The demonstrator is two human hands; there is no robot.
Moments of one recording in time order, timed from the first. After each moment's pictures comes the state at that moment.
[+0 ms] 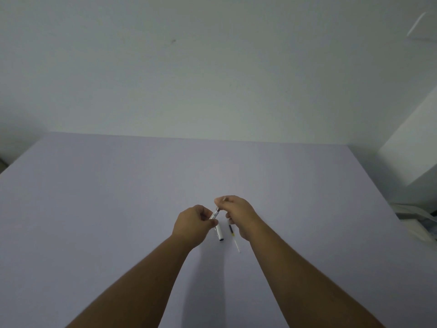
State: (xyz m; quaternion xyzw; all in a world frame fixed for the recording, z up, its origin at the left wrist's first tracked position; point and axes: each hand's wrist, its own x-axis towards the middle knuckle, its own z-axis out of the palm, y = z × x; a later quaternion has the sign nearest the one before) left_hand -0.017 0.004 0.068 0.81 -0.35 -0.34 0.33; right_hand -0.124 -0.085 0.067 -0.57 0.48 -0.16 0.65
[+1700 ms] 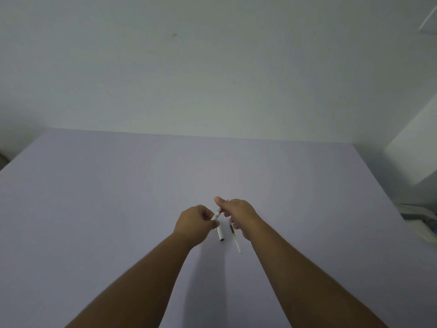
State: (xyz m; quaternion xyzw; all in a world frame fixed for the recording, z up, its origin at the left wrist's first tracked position) left_hand -0.011 -0.004 0.059 0.81 -0.35 -0.36 0.29; right_hand -0.121 -0.094 0.056 -0.58 0.52 -0.10 0.62
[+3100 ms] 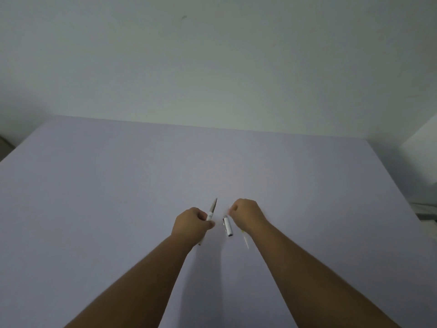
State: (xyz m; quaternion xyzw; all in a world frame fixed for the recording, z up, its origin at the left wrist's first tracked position) left_hand 0.008 0.008 0.037 0.84 -0.27 -0.38 0.29; right_hand -0.104 -0.098 0.036 -0.76 0.55 0.06 0.35
